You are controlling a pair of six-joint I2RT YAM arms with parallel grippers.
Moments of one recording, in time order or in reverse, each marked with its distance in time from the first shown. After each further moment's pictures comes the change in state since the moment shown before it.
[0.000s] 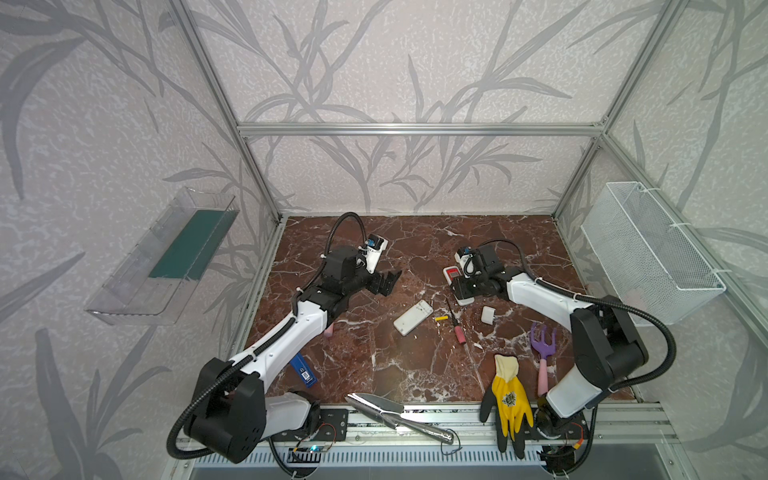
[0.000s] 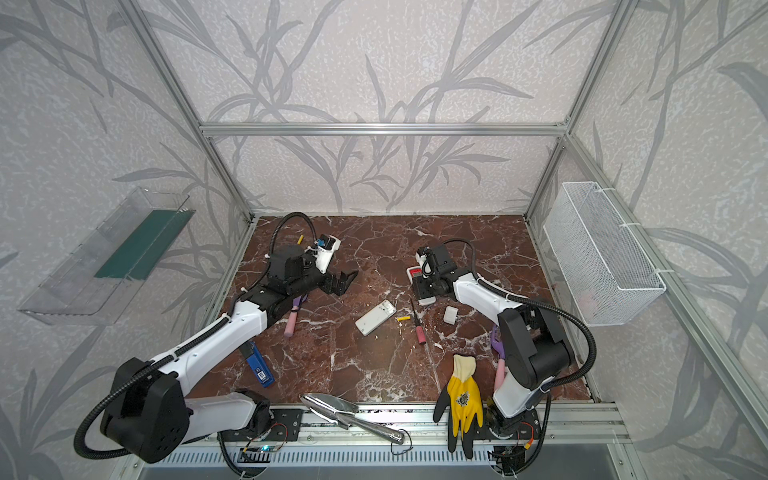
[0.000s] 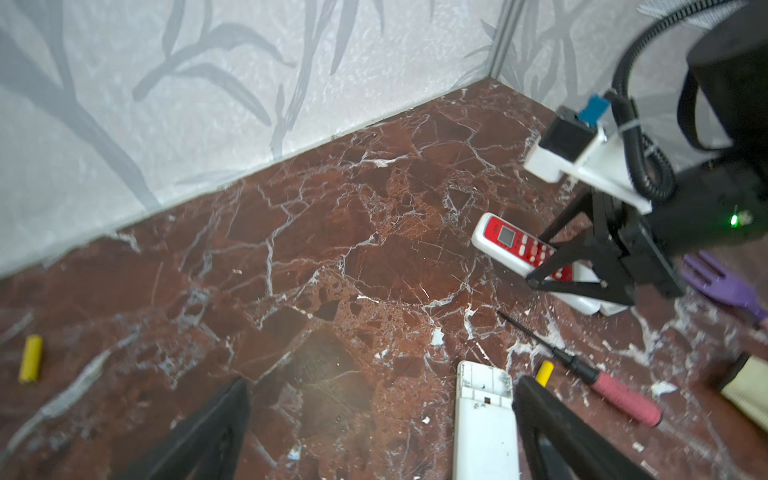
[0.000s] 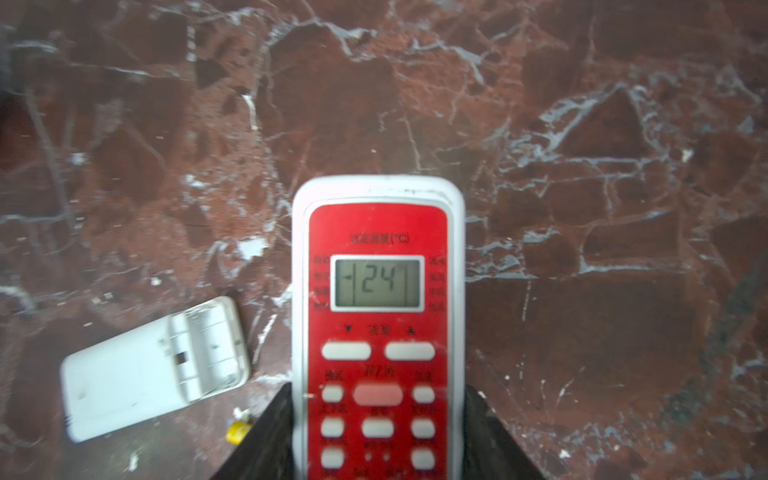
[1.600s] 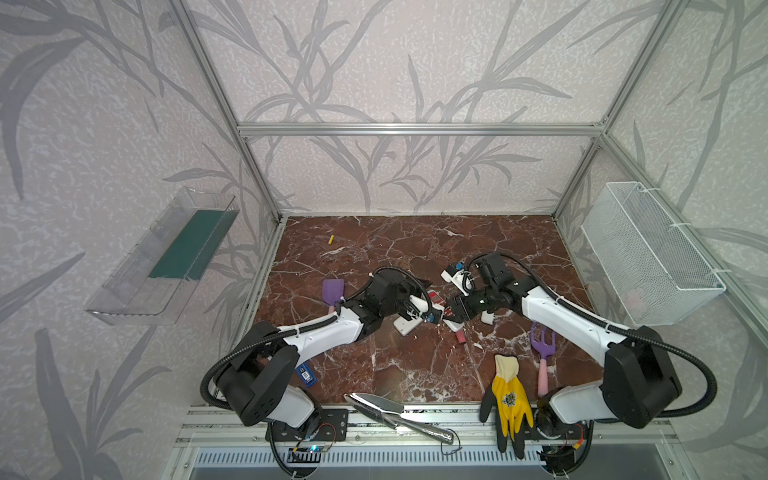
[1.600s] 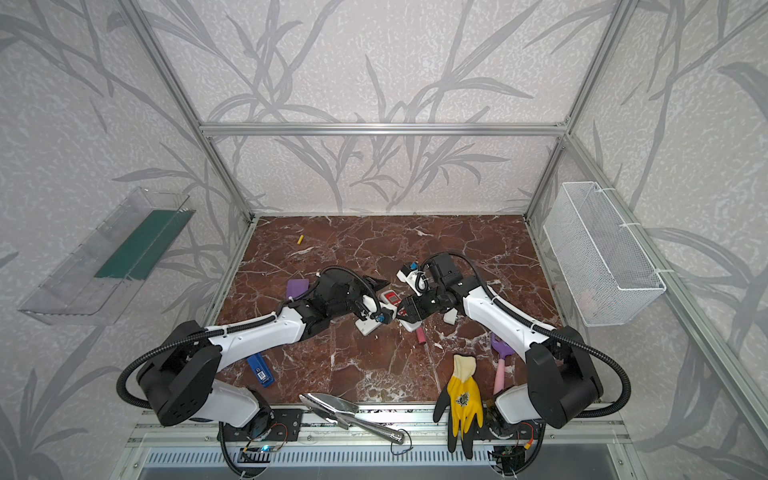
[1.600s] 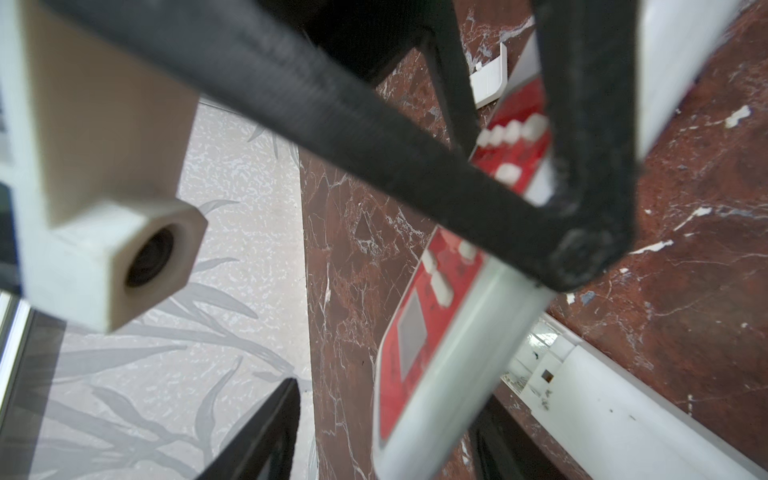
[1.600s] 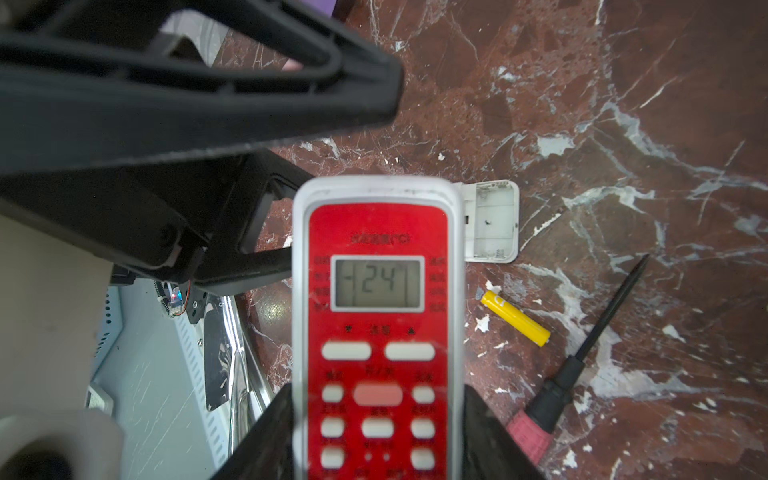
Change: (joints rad) left arm -0.322 0.229 -0.055 0.245 -0.043 1.166; right arm 0.071 -0.191 -0.068 -0.185 -0.470 -0.092
